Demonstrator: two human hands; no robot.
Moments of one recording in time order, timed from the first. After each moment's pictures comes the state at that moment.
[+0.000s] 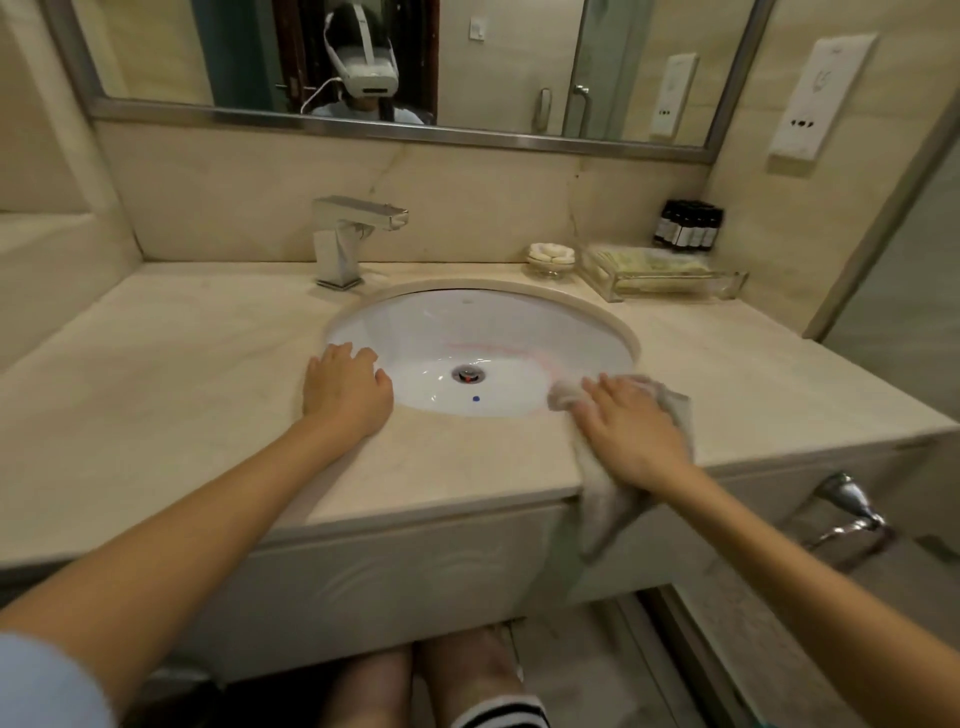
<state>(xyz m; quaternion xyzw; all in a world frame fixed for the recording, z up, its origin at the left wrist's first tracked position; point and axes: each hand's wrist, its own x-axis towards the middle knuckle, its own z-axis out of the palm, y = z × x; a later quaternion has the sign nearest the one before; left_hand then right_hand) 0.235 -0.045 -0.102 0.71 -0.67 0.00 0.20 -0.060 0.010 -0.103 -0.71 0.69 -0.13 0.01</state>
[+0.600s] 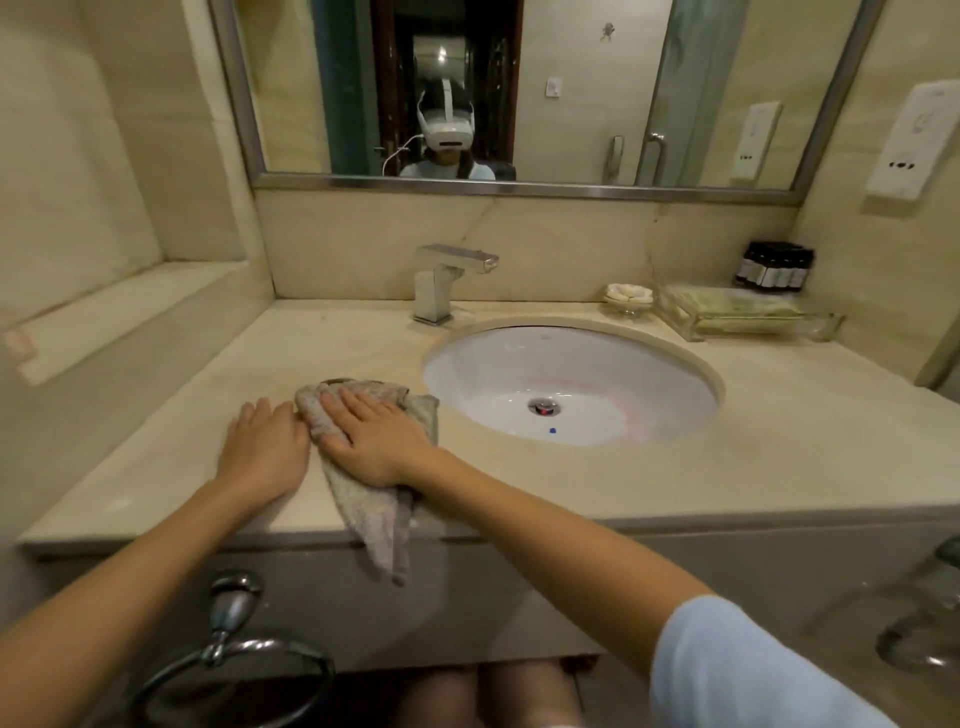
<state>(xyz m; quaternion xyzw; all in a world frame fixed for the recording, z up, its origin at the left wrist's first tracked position) 0.395 0.024 -0.104 0.81 -0.58 0.02 0.12 0.248 -0.008 -0.092 -0.91 0.38 -0.08 0.12</state>
